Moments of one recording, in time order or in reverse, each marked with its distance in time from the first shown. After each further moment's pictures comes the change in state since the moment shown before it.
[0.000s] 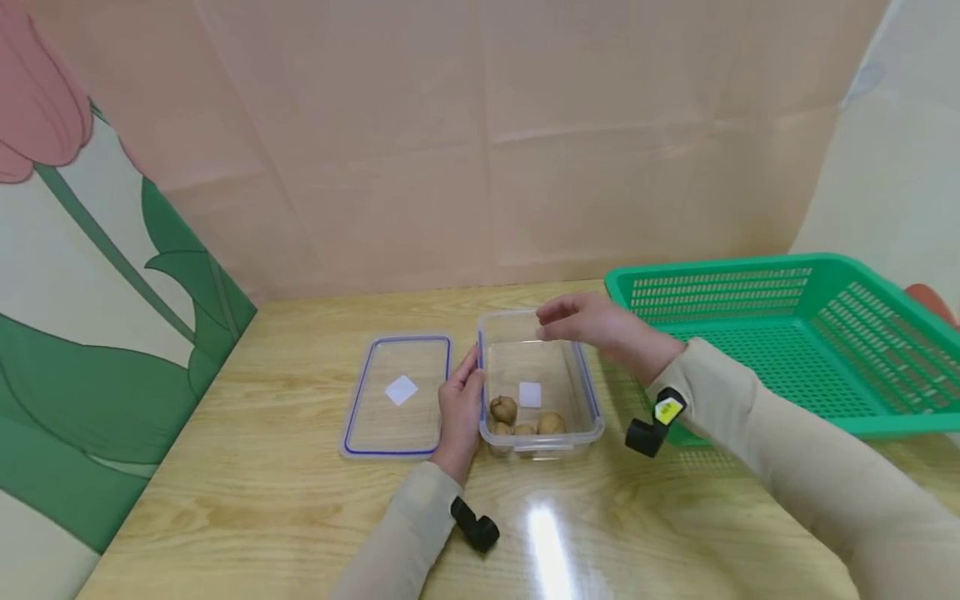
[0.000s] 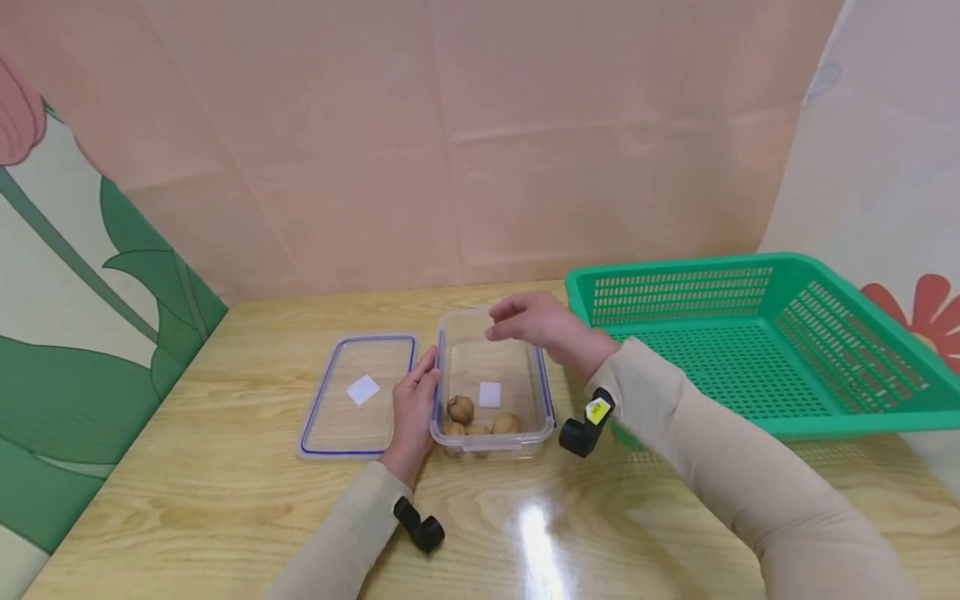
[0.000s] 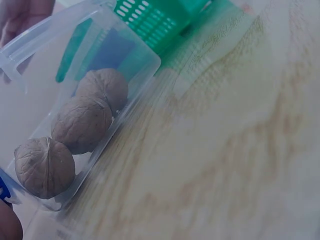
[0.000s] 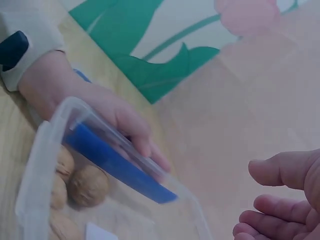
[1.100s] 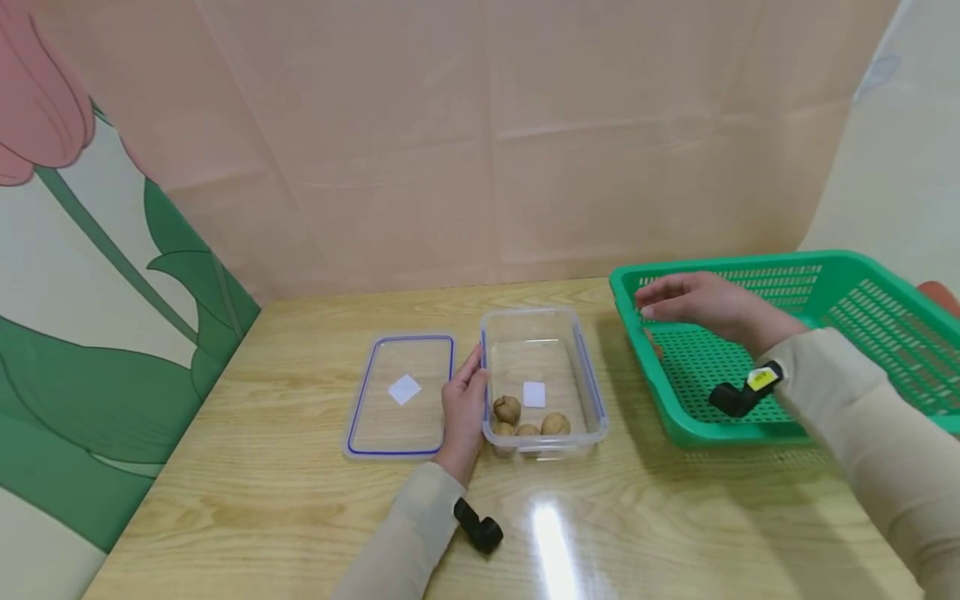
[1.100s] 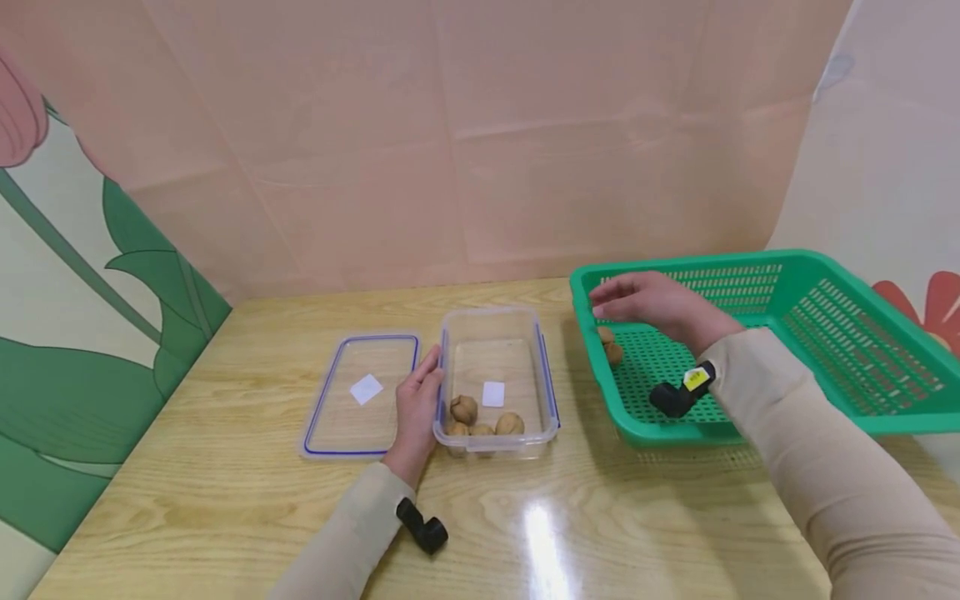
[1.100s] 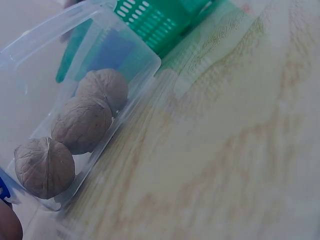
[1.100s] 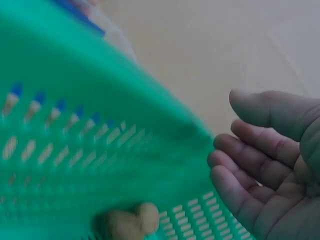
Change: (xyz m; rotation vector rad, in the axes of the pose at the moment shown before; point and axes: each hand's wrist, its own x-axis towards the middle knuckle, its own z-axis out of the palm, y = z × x) left_hand 0.008 -0.014 -0.002 -0.003 0.025 -0.002; right_hand -0.018 0.075 -0.109 -0.126 -0.010 -0.048
